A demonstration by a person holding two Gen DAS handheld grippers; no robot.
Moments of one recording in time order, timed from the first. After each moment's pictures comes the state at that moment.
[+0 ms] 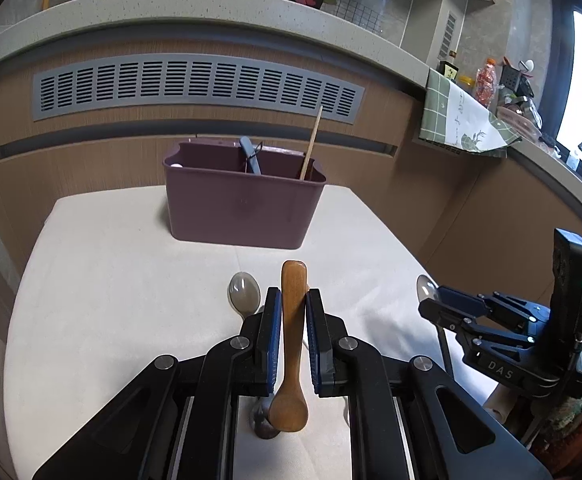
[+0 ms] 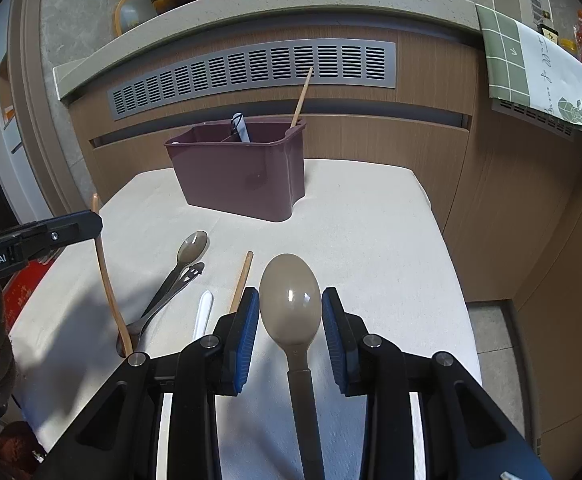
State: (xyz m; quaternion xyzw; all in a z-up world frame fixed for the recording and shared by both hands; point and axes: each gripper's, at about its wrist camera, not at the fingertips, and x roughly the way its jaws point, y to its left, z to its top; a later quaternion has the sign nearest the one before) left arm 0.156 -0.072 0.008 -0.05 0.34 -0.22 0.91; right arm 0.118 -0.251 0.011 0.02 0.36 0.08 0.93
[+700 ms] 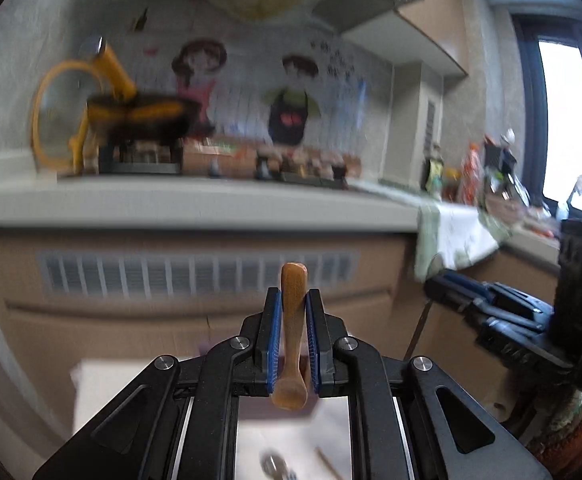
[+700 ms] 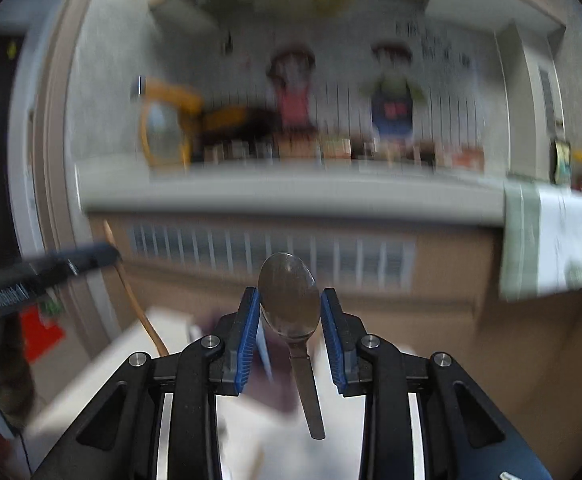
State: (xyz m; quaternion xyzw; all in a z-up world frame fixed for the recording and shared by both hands) left arm 0.224 -0.049 0.175 -0.05 0.15 -0.22 0.96; right arm 0.190 -0.240 0.192 0.01 0.15 0.11 0.98
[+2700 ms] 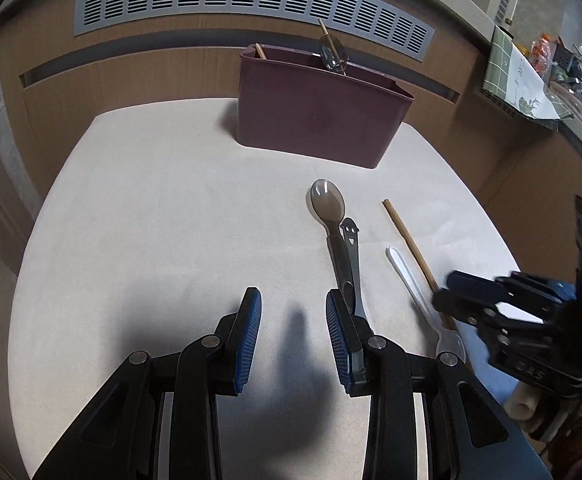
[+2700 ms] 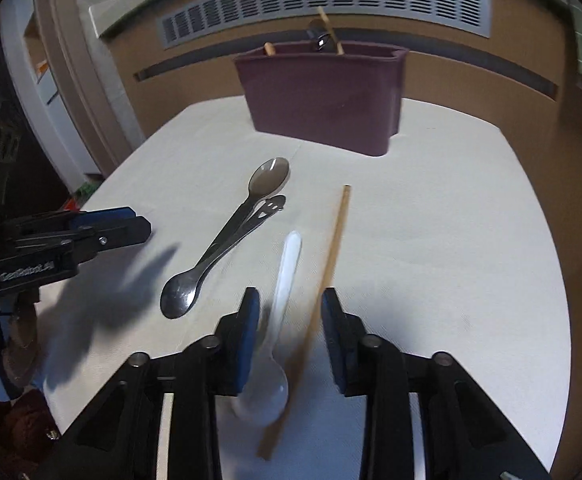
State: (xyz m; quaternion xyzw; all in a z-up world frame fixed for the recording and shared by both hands) left arm 0.163 -0.041 -0.061 -0.05 0.44 -0.15 0.88; right arm 0.140 -0.186 -0.027 -0.01 0.46 0.18 0.87
